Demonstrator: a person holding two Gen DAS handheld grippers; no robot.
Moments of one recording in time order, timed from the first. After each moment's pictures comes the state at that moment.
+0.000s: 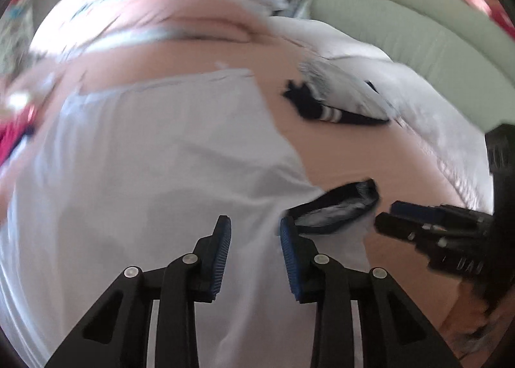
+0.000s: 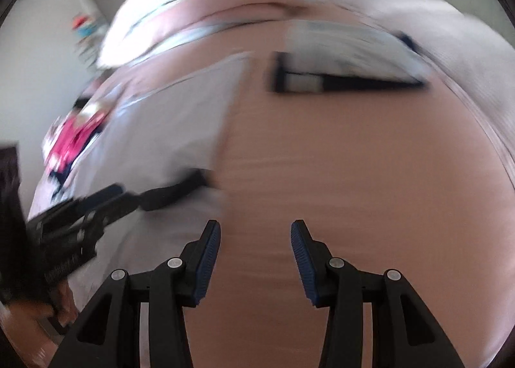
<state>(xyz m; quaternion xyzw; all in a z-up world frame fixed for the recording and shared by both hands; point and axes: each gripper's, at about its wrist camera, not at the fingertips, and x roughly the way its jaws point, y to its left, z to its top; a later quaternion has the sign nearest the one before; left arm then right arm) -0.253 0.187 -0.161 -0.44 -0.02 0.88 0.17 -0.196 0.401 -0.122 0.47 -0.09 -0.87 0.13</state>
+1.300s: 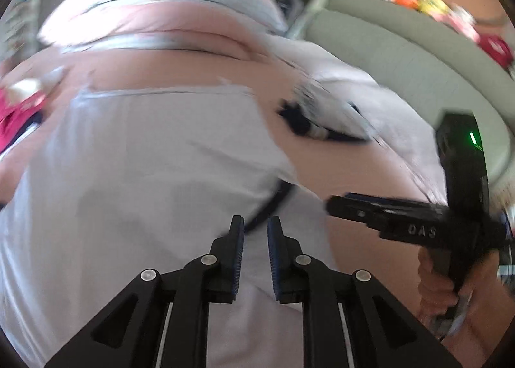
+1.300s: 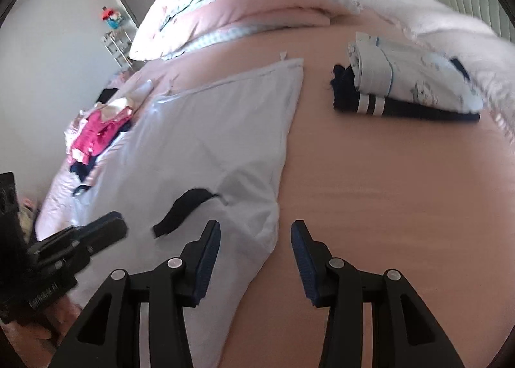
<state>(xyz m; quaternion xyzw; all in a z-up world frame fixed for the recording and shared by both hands) -0.224 0.174 -0.148 -0.41 -0.04 0.88 0.23 -0.209 0.373 -0.119 0.47 -0.10 -0.86 0.18</state>
